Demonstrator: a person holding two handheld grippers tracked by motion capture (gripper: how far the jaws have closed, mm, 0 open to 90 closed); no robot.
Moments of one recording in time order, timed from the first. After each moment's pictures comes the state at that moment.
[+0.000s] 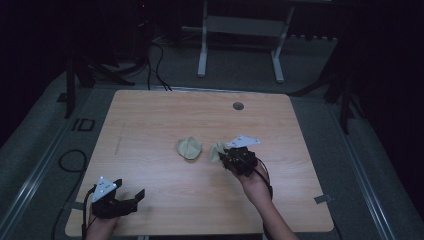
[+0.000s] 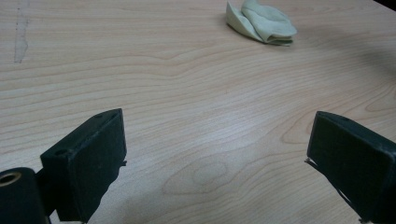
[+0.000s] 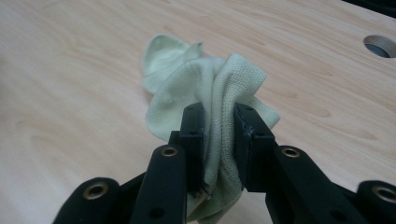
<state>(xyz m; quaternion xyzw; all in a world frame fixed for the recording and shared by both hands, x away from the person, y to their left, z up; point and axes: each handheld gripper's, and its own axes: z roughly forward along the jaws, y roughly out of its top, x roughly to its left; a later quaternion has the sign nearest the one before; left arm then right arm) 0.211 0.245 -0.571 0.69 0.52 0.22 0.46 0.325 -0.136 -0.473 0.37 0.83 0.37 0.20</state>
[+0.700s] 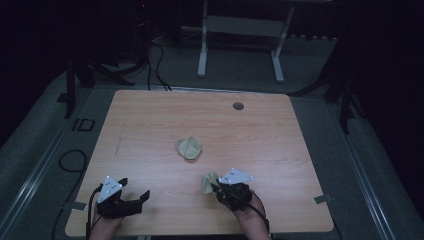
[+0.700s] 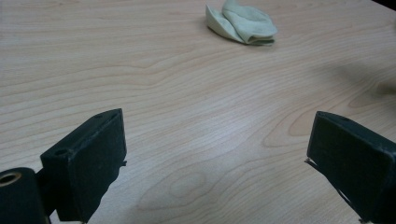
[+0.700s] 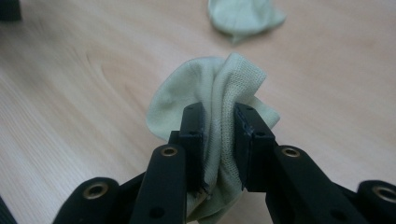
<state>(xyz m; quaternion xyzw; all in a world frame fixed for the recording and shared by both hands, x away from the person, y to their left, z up) 0.212 0.231 -0.569 0.71 0.49 0.22 0.46 0.250 -0.124 -0.522 0.35 0.84 0.37 0.17</state>
